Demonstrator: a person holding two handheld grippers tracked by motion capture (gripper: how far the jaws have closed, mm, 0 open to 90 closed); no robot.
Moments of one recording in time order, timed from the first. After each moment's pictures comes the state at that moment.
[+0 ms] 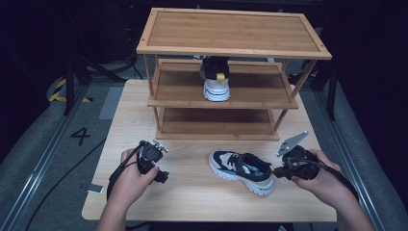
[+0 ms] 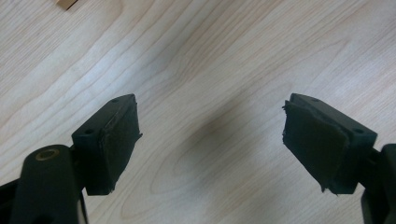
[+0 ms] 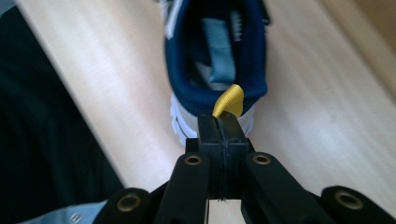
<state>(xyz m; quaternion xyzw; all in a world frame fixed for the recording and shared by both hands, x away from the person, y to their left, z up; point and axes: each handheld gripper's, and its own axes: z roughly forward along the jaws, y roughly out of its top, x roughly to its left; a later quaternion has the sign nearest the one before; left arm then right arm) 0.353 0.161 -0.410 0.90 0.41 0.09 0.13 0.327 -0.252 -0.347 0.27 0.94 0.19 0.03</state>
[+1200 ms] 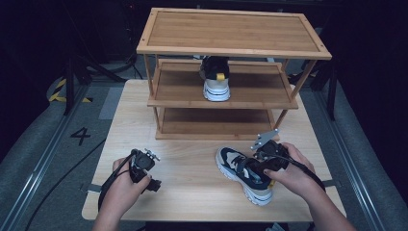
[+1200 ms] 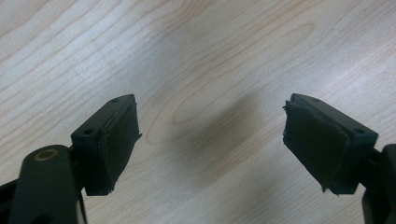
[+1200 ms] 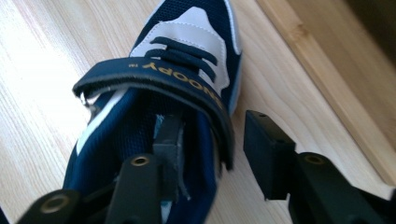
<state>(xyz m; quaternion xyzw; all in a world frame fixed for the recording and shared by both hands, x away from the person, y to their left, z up) 0.331 0.187 -0.423 0.89 0.44 0.07 0.11 0.367 -0.201 -0.387 0.26 0.94 0.20 0.11</state>
